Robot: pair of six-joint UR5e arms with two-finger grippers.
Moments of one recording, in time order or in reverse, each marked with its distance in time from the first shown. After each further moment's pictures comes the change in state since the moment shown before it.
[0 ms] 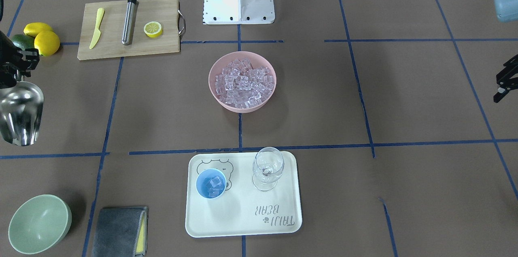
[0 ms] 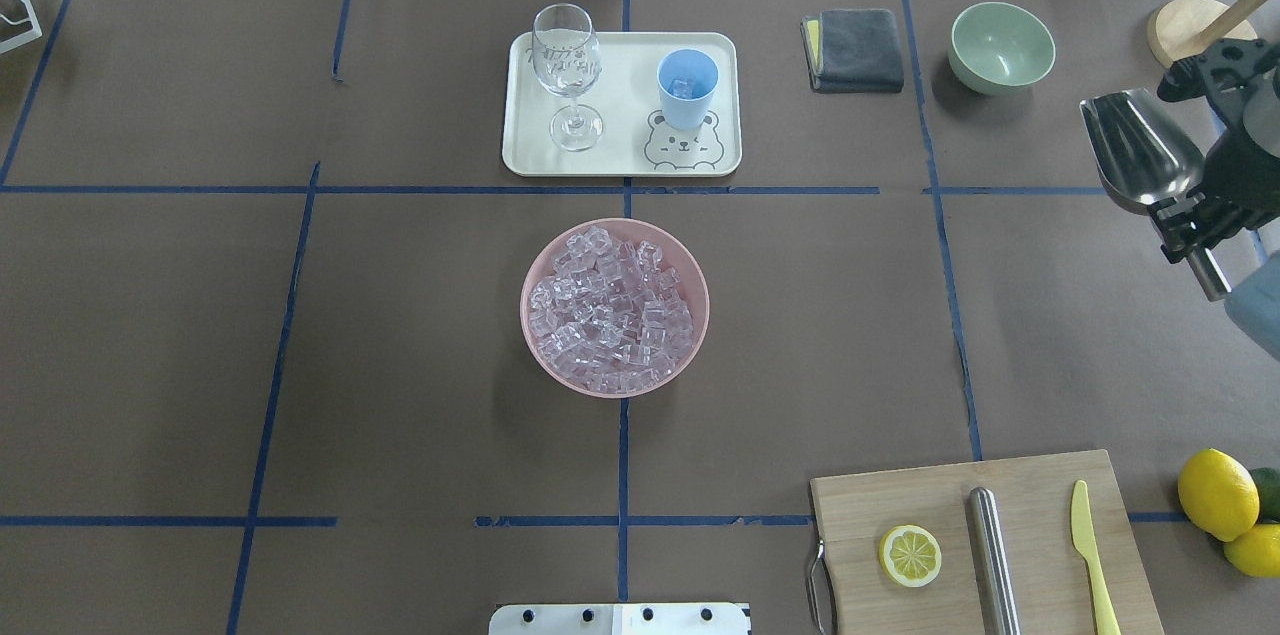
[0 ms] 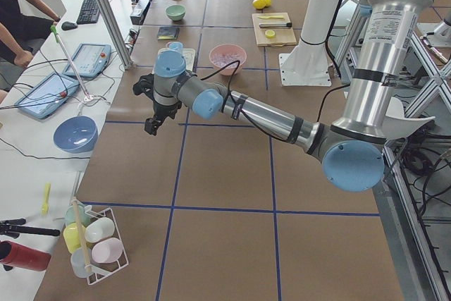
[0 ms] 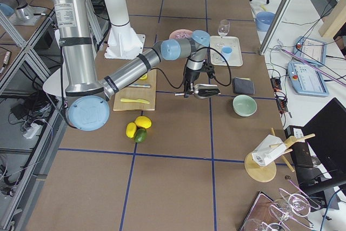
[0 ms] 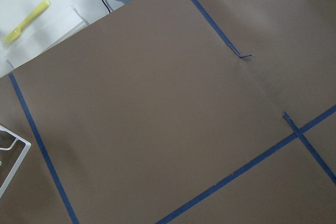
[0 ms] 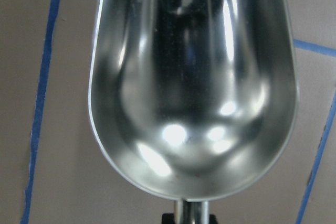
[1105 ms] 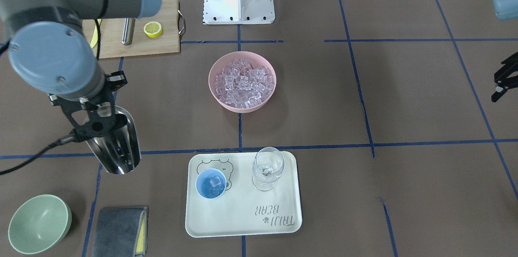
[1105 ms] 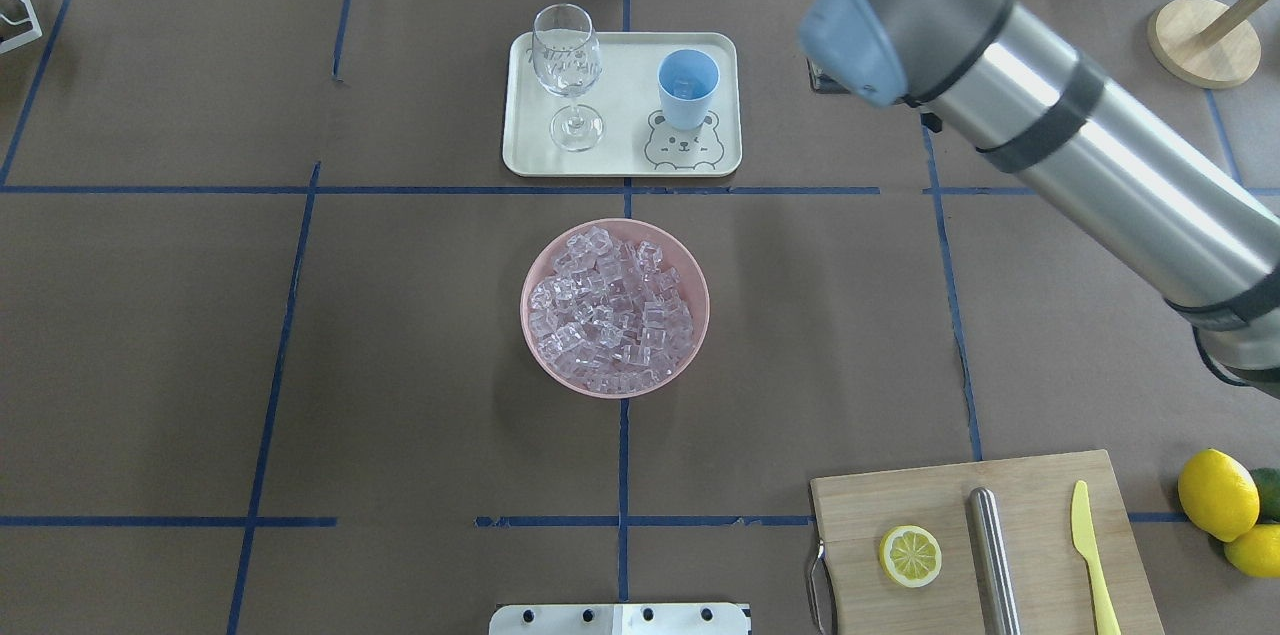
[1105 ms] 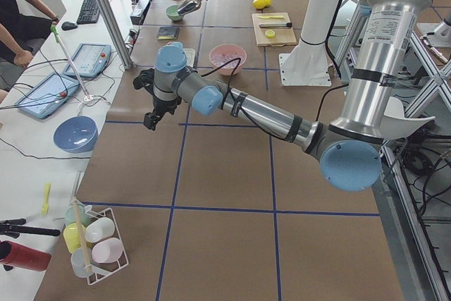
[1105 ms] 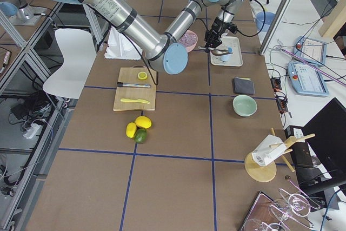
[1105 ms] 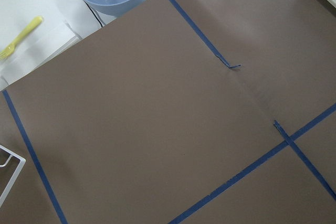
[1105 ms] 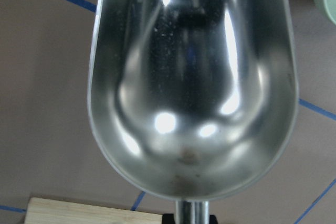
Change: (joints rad) left arm 0.002 -0.011 -0.013 -0.007 -0.001 0.002; right arm -0.052 0.743 -0.379 -0.593 -0.040 -0.352
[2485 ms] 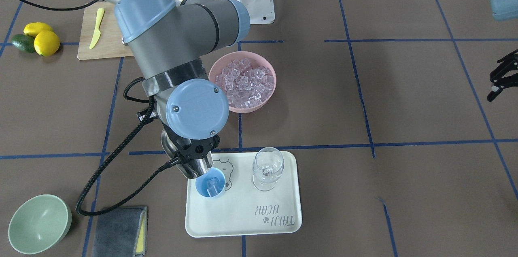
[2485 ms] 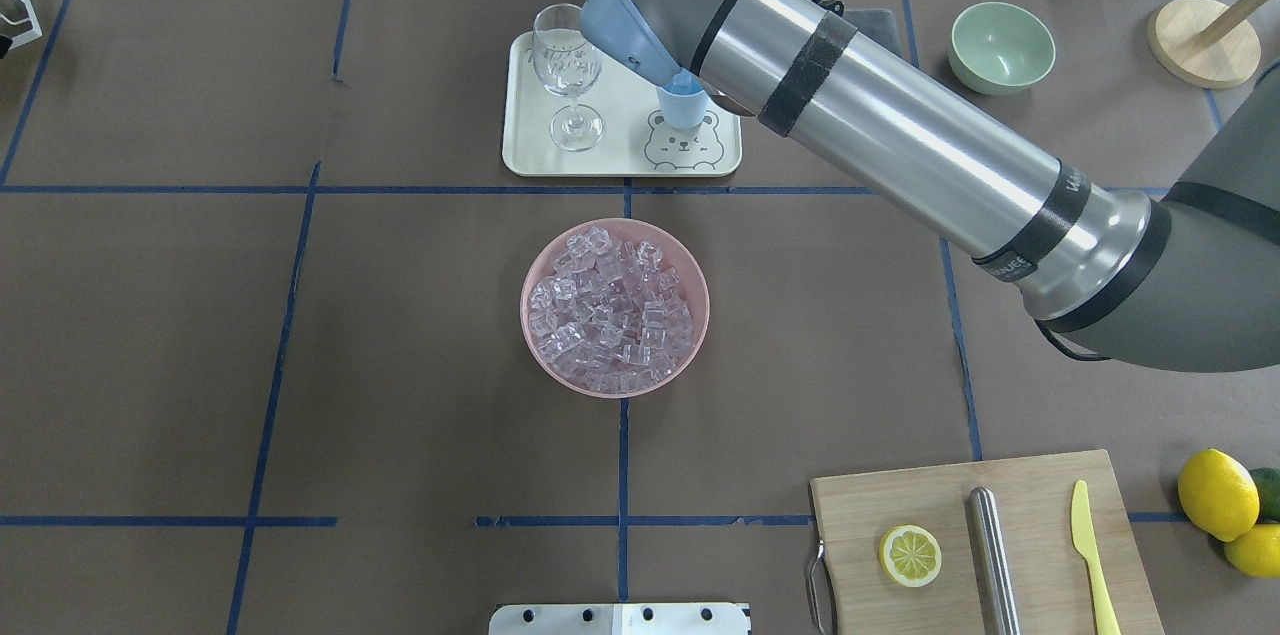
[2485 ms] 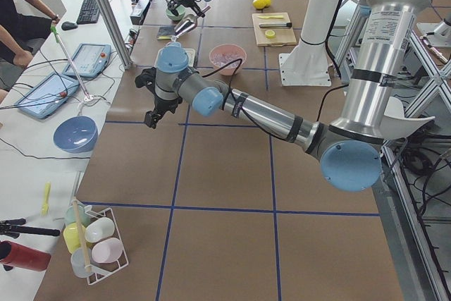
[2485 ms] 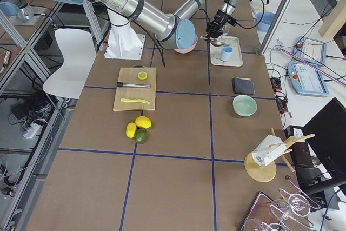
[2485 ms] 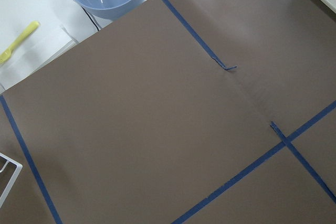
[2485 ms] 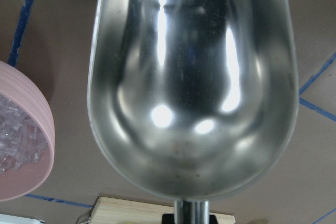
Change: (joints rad) left arm 0.010 0.005 -0.005 -0.036 -0.002 0.000; right arm -0.143 0.411 -0.577 0.042 0.009 -0.020
